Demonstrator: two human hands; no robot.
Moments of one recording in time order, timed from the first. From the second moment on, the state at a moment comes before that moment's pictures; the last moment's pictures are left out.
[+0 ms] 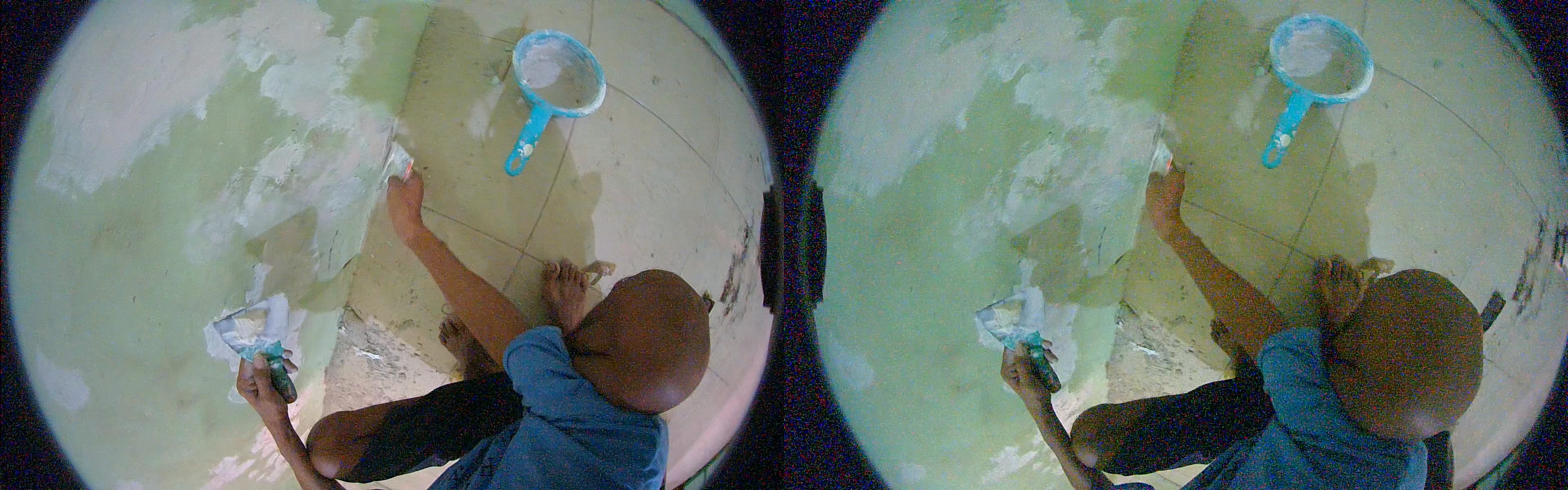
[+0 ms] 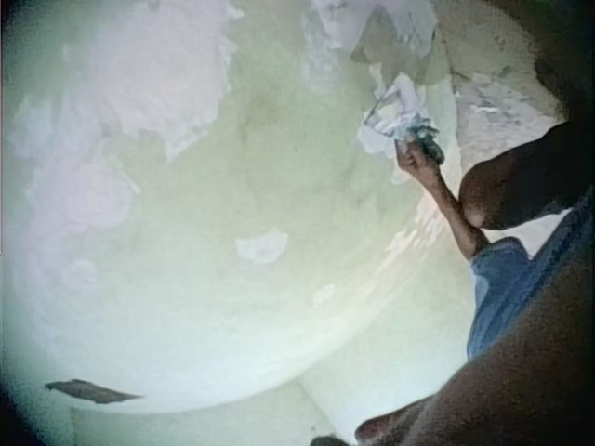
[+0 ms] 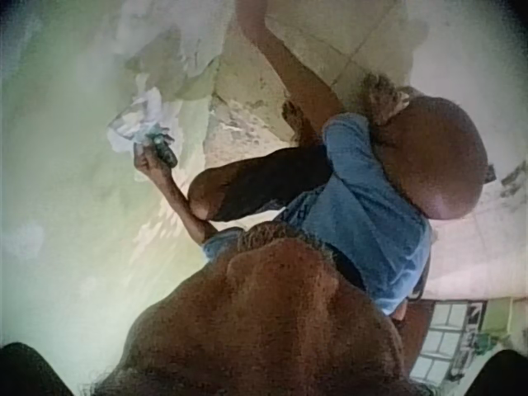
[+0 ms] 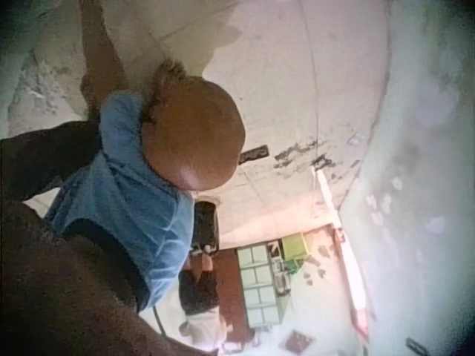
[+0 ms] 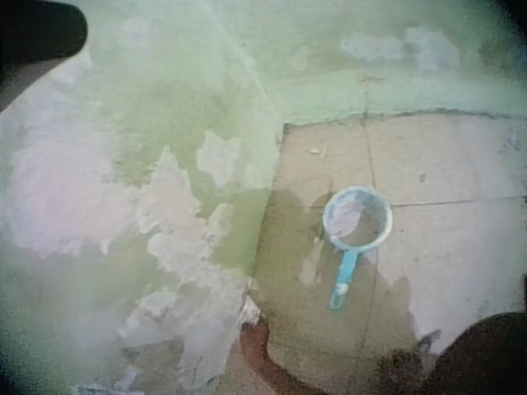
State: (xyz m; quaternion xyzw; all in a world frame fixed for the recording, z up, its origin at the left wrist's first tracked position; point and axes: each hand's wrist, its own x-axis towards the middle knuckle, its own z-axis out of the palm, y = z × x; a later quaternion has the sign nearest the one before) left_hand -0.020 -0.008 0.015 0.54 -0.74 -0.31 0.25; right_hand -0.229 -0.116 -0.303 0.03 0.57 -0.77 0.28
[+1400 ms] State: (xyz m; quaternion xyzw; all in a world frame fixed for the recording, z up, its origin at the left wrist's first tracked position) left_hand -0.033 -0.035 0.008 0.57 -0.61 -0.53 0.14; right_hand -0.279 -0.036 -0.178 -0.25 0.43 -0.77 0.40
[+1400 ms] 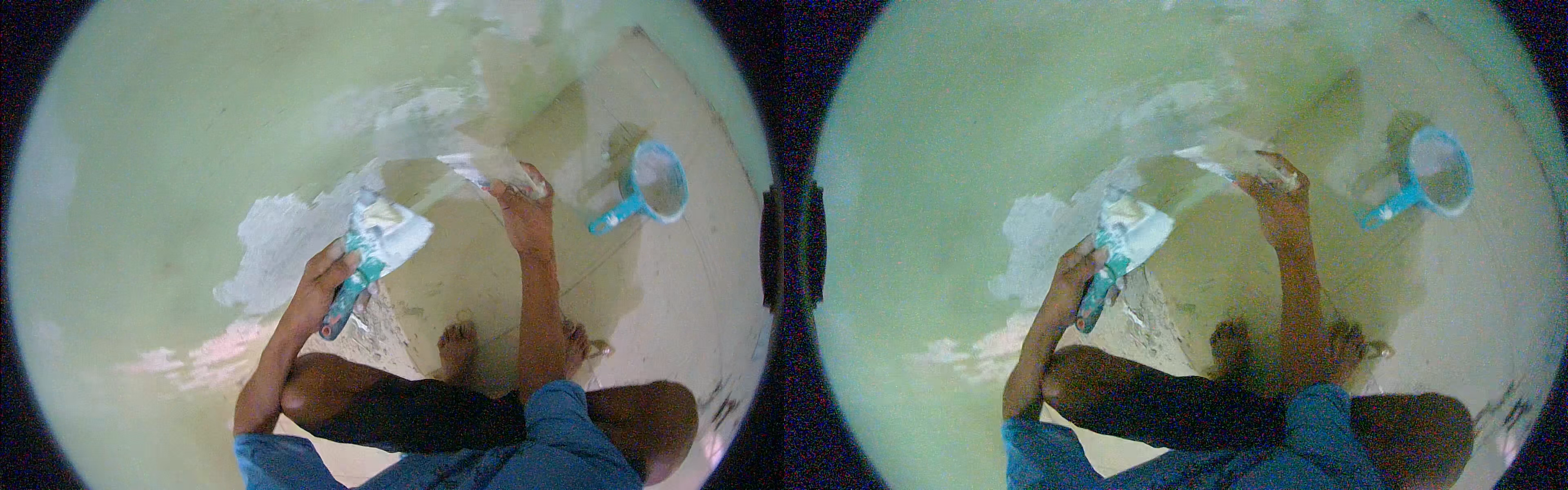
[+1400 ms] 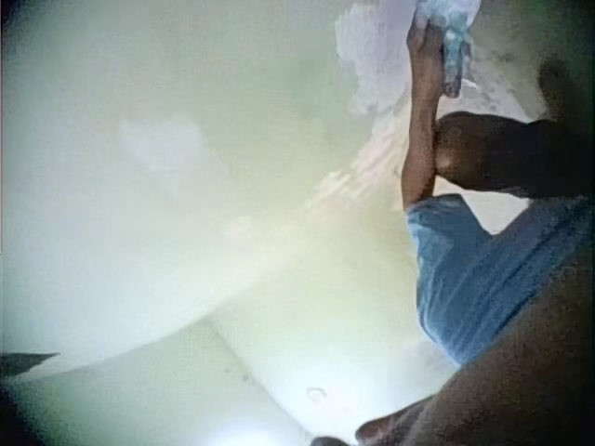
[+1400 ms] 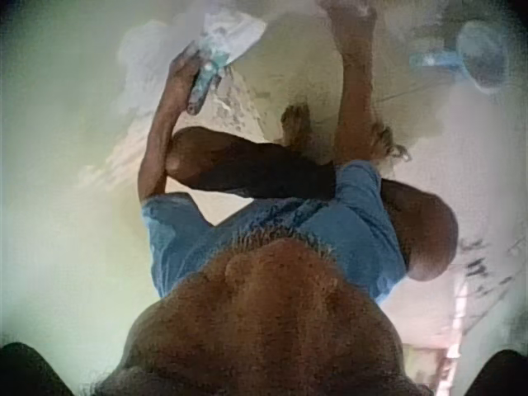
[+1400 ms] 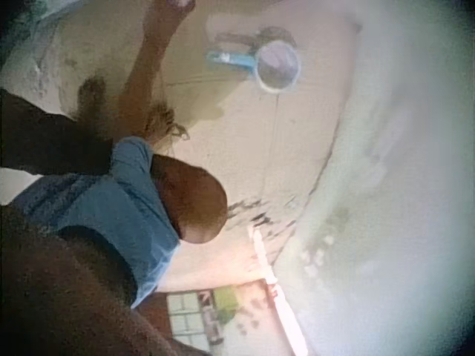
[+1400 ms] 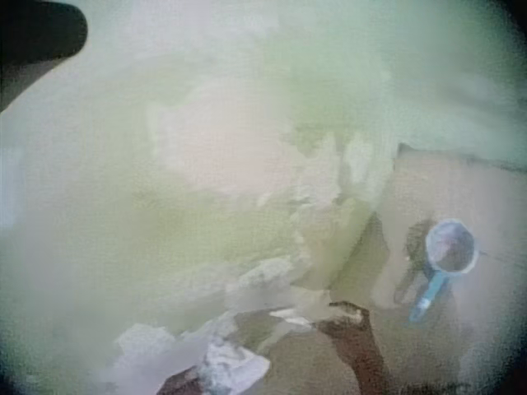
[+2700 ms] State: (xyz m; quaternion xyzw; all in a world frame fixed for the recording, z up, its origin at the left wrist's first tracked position) left_hand -0.001 -0.053 0.002 0.54 -0.64 -0.54 0.00; right_hand -0.306 -0.037 -0.069 -0.89 0.23 -0.40 0.00
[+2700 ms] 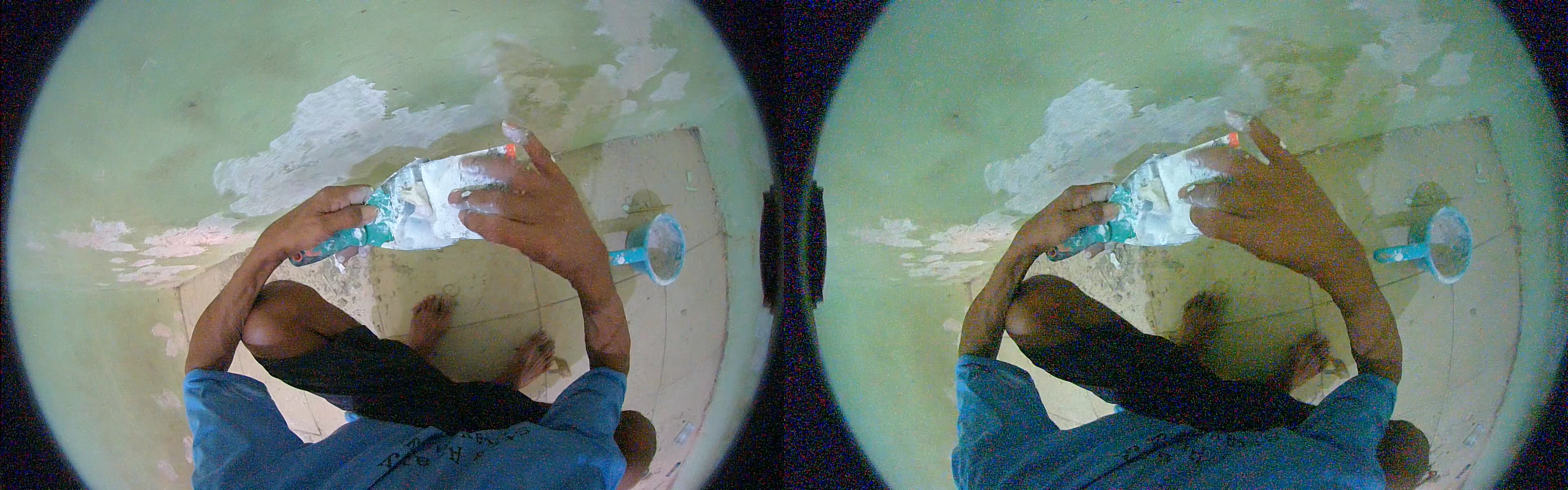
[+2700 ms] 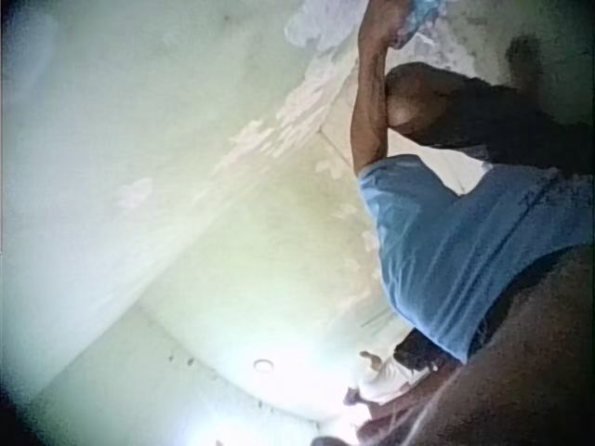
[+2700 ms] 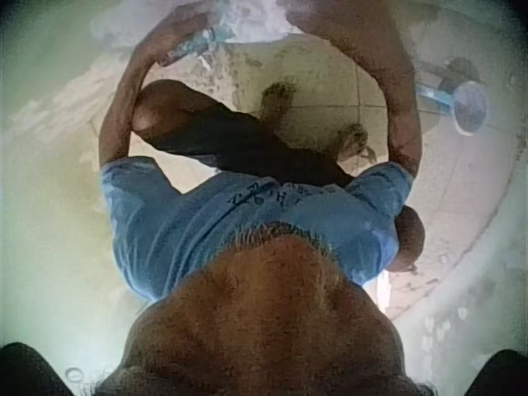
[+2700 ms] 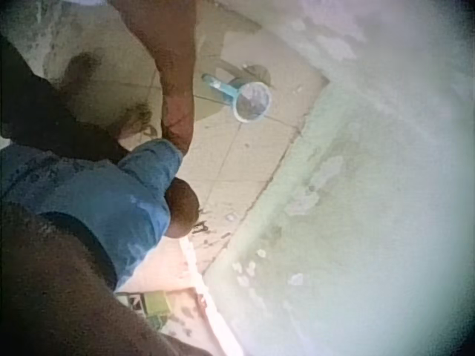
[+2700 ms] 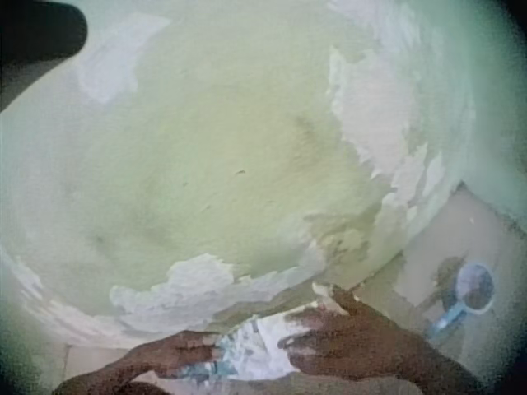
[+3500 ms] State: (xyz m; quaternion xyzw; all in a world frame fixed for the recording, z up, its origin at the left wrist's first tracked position) left_hand -0.016 -0.019 0.003 0.63 -0.66 -0.40 0.09; right_hand -0.350 -0.096 -0.339 0.03 0.54 -0.73 0.42
